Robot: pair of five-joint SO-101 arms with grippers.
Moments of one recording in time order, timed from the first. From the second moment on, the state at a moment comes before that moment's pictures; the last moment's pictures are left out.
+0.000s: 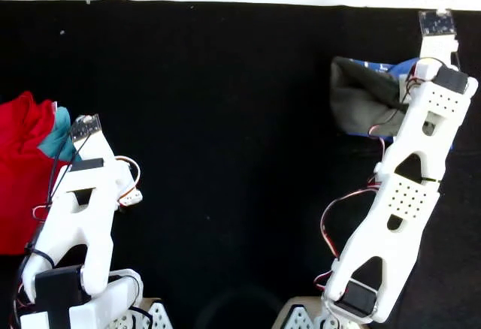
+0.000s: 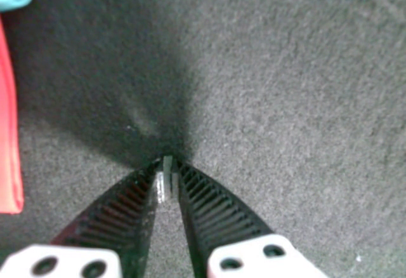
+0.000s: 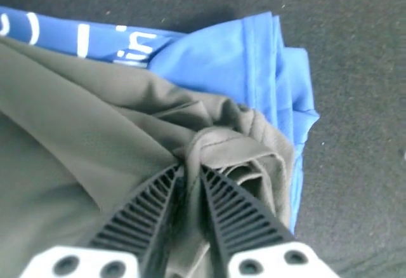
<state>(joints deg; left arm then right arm) -18.4 -15.2 57.0 43.1 -10.1 19.9 60.9 -74.1 71.5 27.1</state>
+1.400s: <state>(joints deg) -18.4 -15.2 57.0 43.1 -10.1 15.6 60.7 -83.3 93.5 18.3</state>
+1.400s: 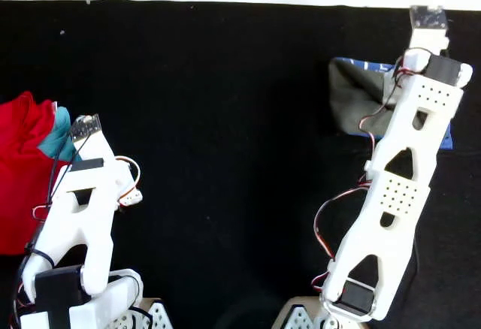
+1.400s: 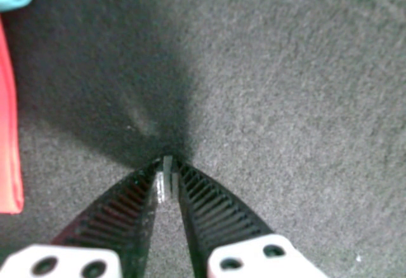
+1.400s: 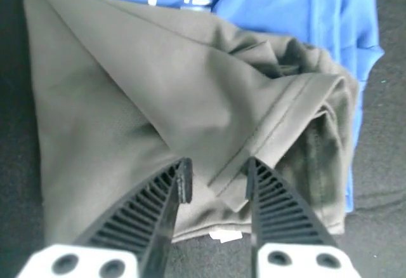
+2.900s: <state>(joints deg) -18.4 -15.2 57.0 43.1 -10.1 17.8 65.8 -70.7 37.5 18.3</state>
